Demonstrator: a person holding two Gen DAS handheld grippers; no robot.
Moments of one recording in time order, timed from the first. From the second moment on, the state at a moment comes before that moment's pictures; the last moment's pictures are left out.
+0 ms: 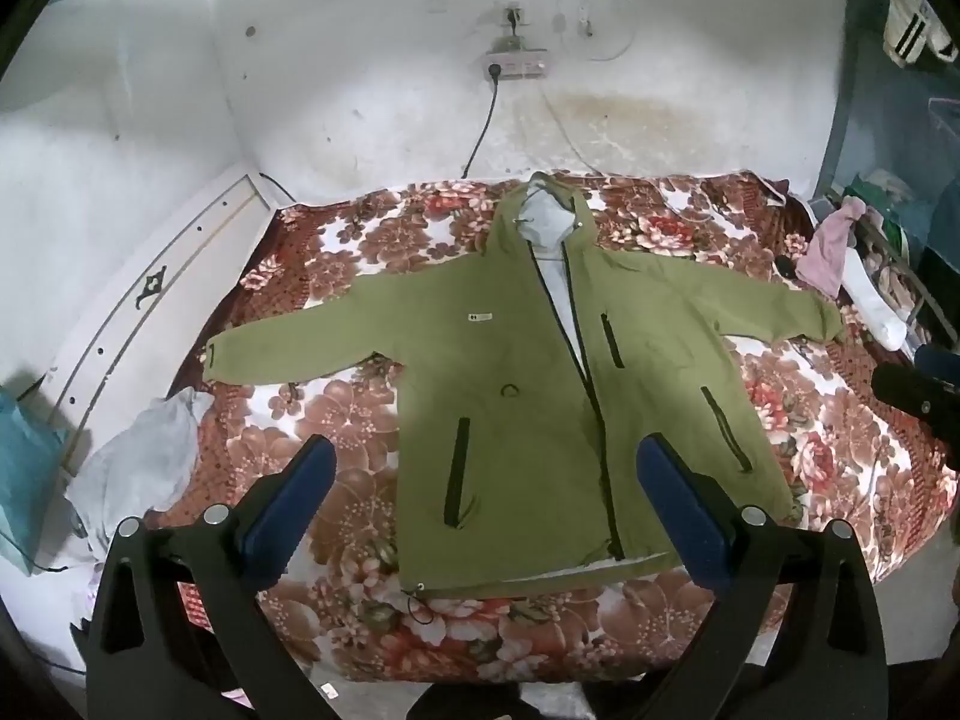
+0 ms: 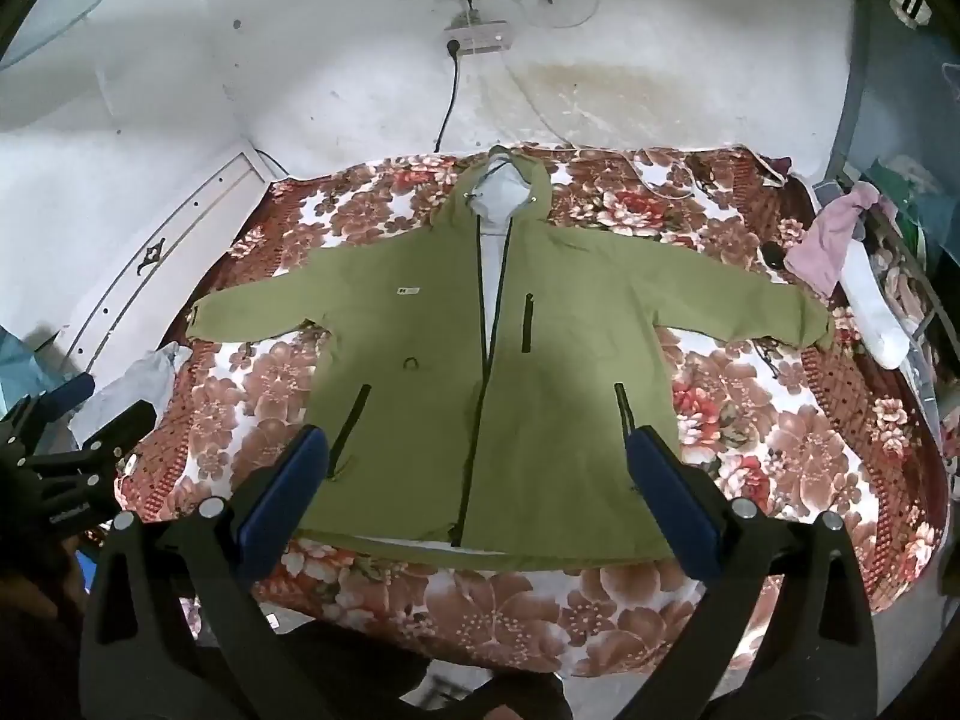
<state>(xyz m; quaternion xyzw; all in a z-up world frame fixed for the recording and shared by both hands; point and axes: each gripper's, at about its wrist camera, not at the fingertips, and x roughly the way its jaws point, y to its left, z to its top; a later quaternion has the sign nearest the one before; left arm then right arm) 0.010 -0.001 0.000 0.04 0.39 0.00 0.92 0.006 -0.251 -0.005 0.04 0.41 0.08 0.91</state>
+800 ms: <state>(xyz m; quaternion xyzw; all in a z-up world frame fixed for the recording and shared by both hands) 0.020 -0.008 -0.009 0.05 0.40 0.00 0.91 0.015 -0.250 -0.006 0.04 0.42 0.08 0.90</state>
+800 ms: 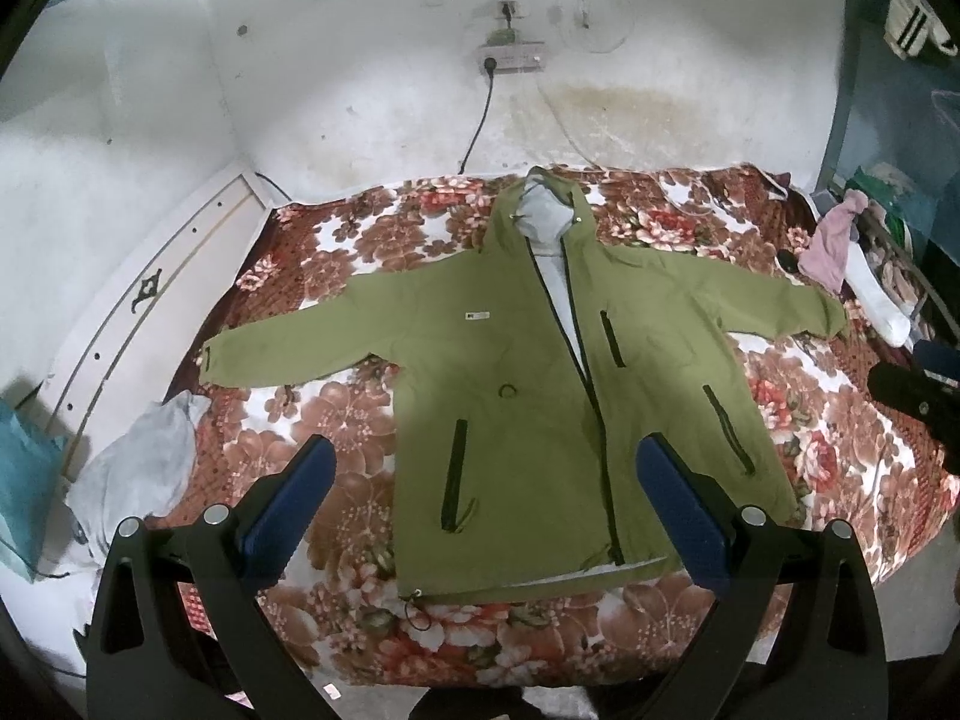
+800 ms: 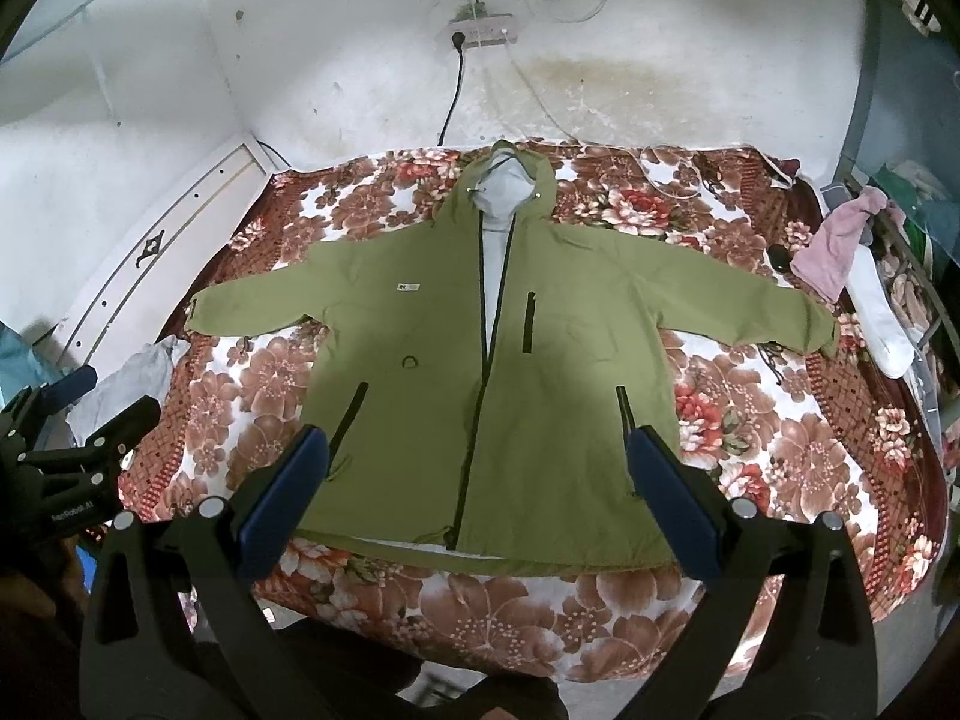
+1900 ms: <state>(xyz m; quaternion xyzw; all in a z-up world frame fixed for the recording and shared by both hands) 0.219 0.000 -0.019 0.05 0.43 -0.05 0.90 0.192 -0.276 -0.030 0.06 0.46 0.04 0.88</state>
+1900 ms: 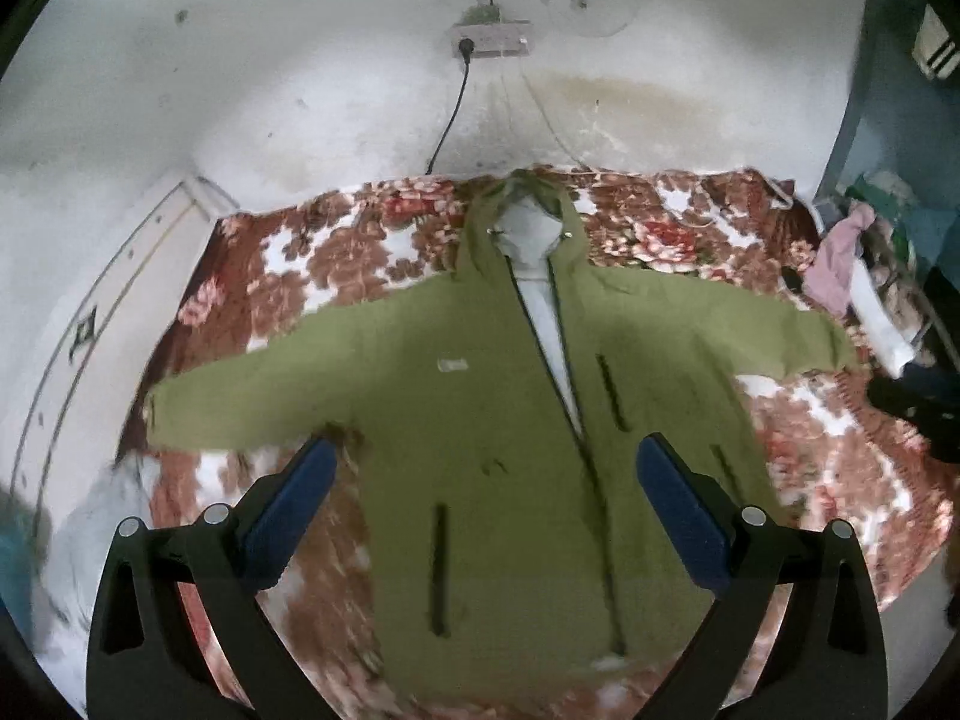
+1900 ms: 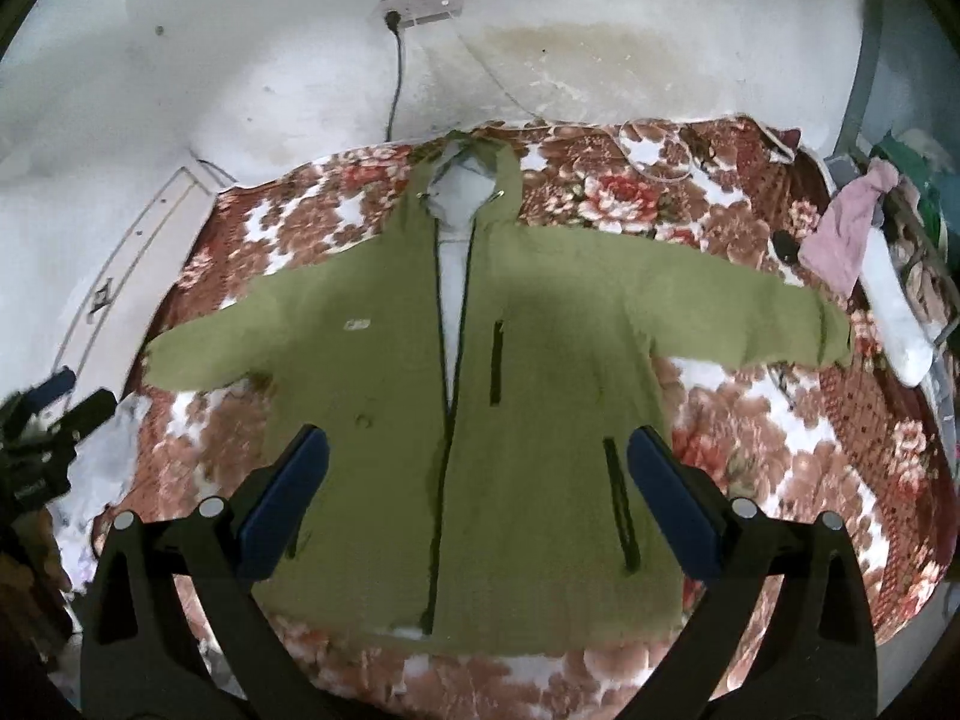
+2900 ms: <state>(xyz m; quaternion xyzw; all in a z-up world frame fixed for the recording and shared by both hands) 0.722 -0.039 -0.277 0.12 0.43 -0.17 0.88 0.711 -0.271 -0.268 0.01 0.45 0.05 0.89</state>
